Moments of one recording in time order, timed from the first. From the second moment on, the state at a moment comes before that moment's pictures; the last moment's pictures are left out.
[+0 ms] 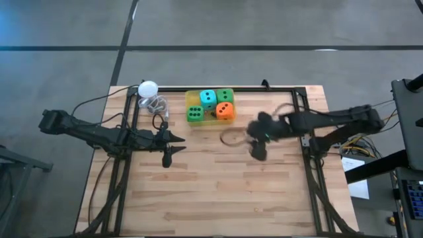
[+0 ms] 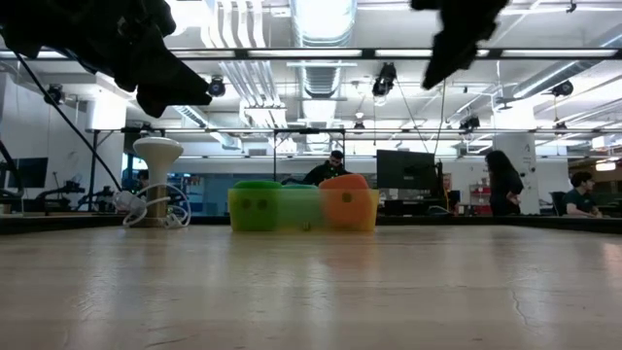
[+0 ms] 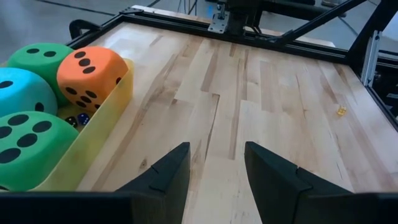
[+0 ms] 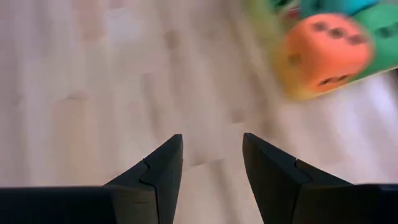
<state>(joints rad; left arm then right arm) -0.16 0.90 0.41 0.08 -0.27 -0.24 0.06 1.31 1.16 -0.85 0.19 0.28</state>
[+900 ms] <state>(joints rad) -0.16 0.90 0.41 0.08 -0.30 -0.30 0.72 1.44 0.91 -0.51 0.18 0.81</state>
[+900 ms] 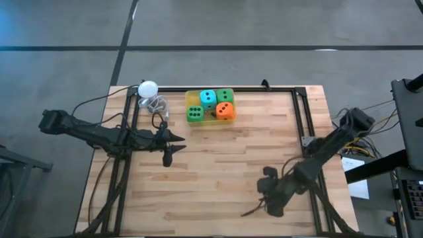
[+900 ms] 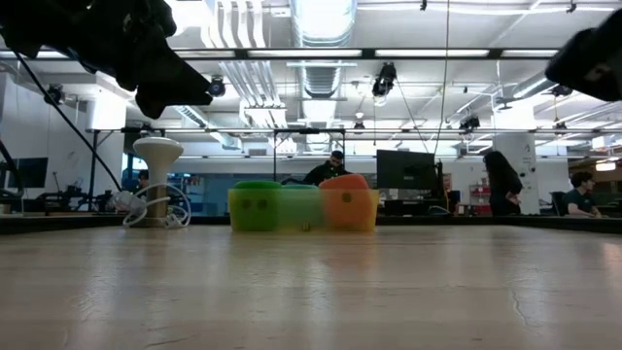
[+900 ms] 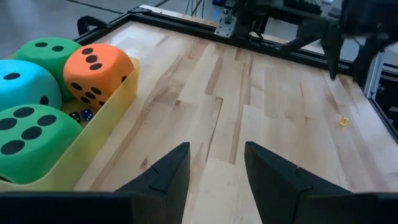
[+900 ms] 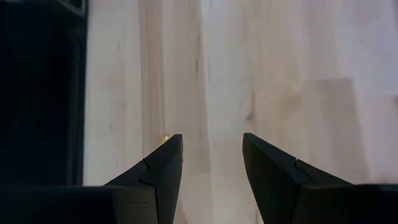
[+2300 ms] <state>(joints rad) -0.16 0.96 0.41 0.16 -0.26 -0.31 0.80 1.88 1.16 -0.58 0.13 0.87</state>
